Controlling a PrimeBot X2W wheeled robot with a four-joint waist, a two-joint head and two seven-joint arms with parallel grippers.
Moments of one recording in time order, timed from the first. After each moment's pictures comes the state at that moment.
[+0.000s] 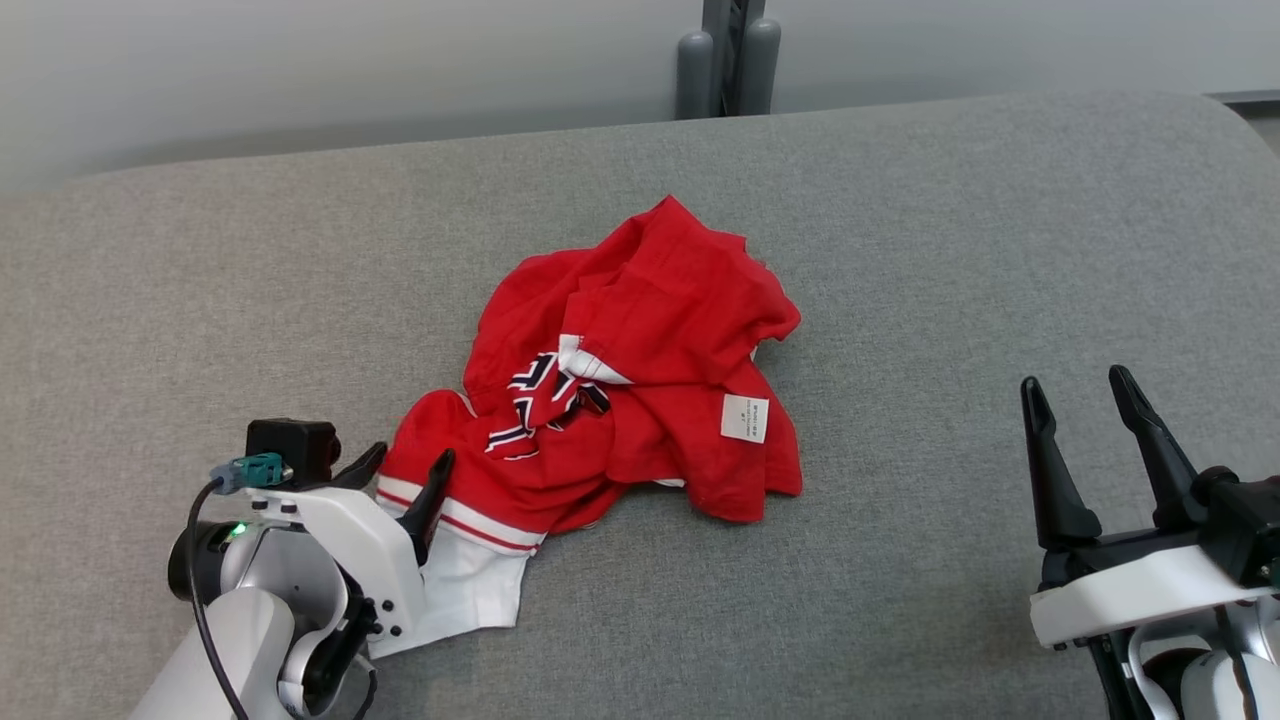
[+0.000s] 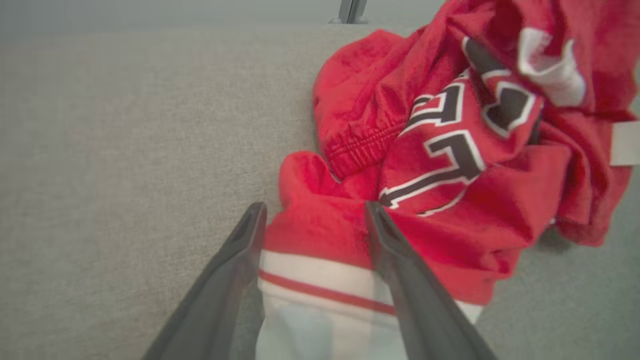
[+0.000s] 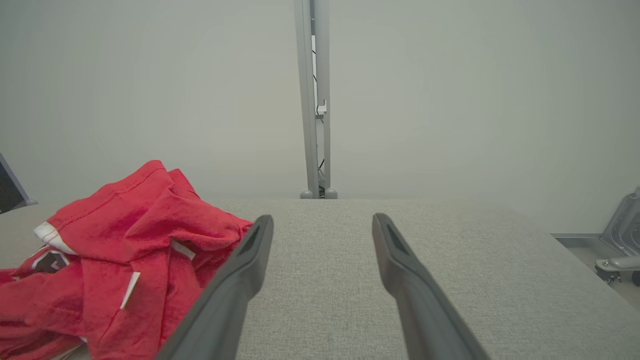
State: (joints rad) left arm -0.32 0.28 -0.38 0.35 -0.57 0.00 0.18; right arm -0.07 -0.05 -0.02 -0.05 0.13 0.13 -0.07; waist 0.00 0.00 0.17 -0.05
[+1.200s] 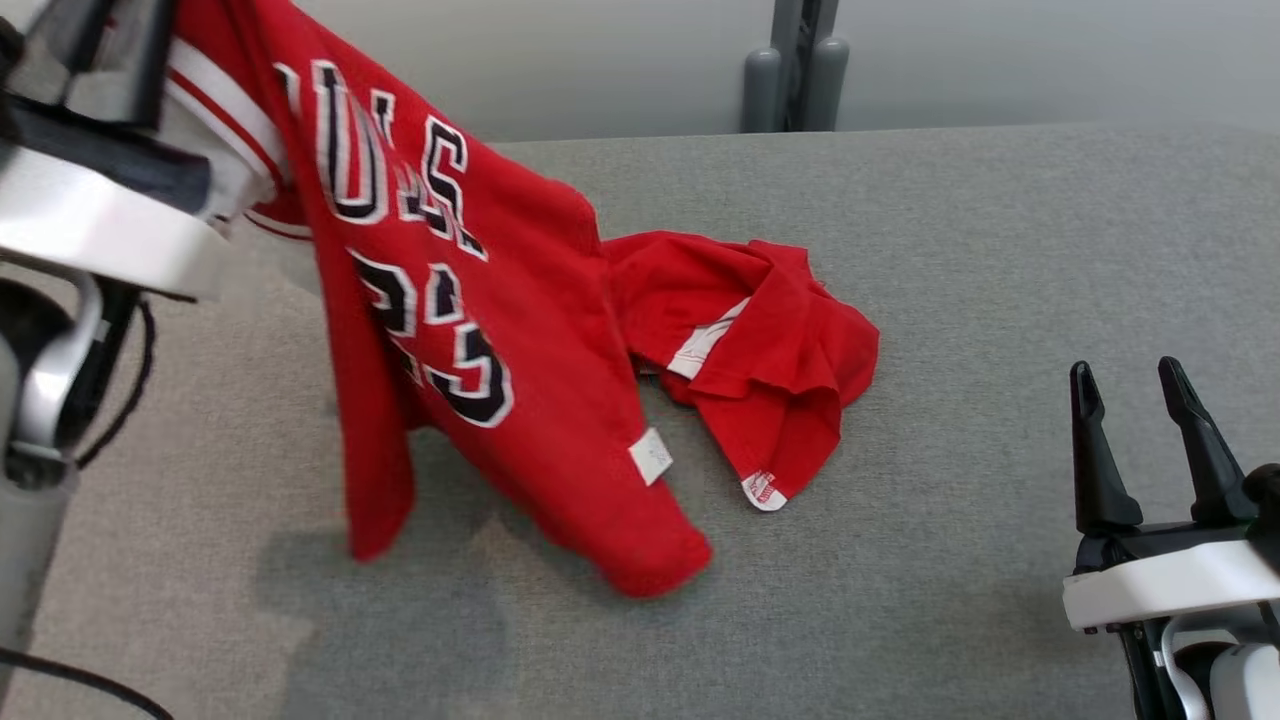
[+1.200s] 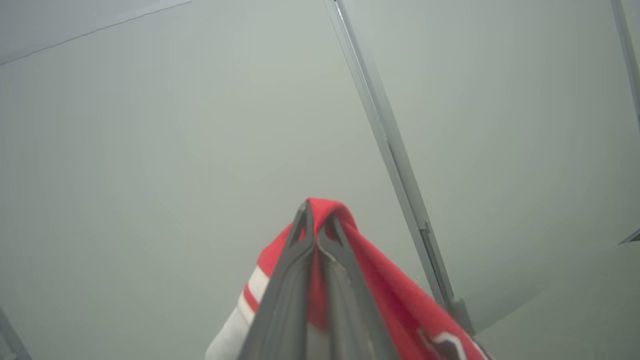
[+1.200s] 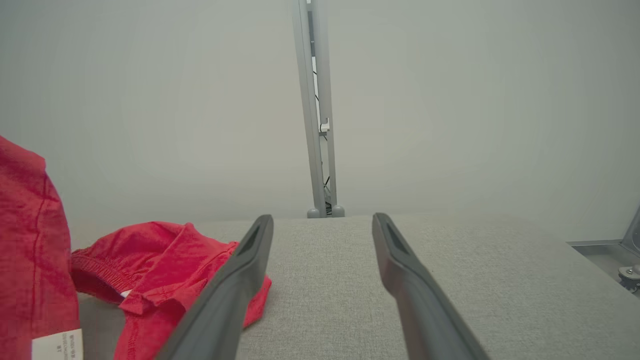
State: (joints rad) left arm -0.69 0.51 -0.27 -0.19 -0.35 0.08 0.16; right arm -0.10 -0.05 -0.07 0.00 0.17 0.13 -0.13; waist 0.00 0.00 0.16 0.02
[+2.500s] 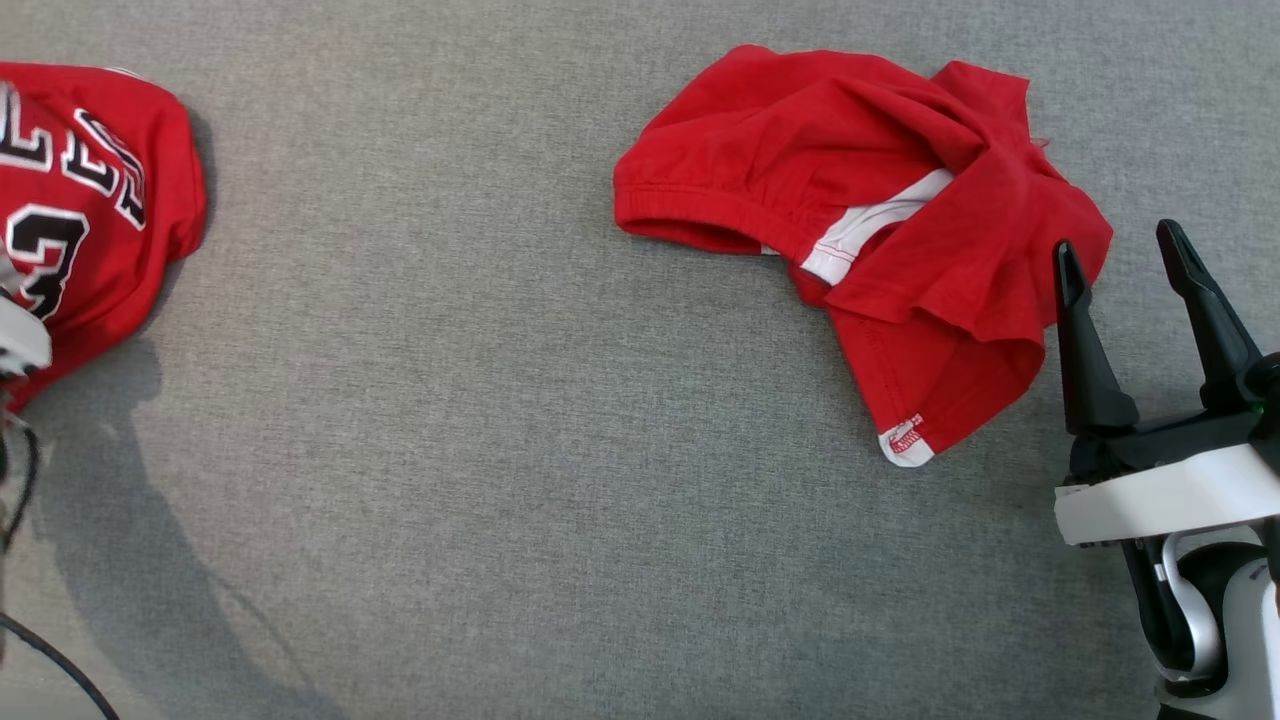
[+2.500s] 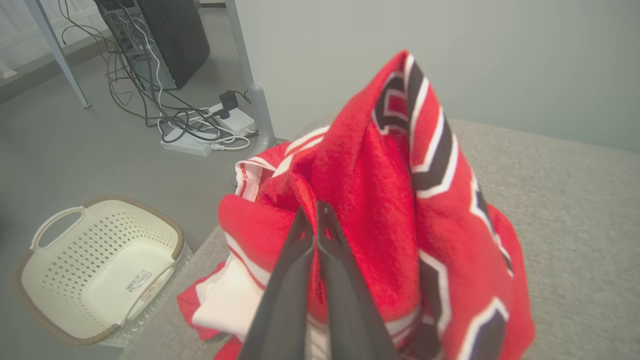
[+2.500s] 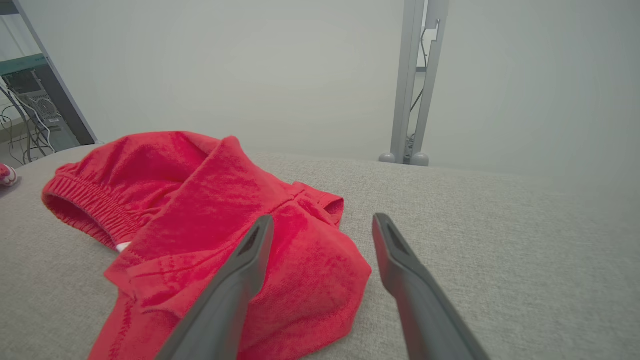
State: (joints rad) left arm -0.88 0.46 -0.09 1.02 -0.52 -0.08 -0.25; right arm -0.22 -0.06 -0.02 -0.18 0.08 0.13 0.02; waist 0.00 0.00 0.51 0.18
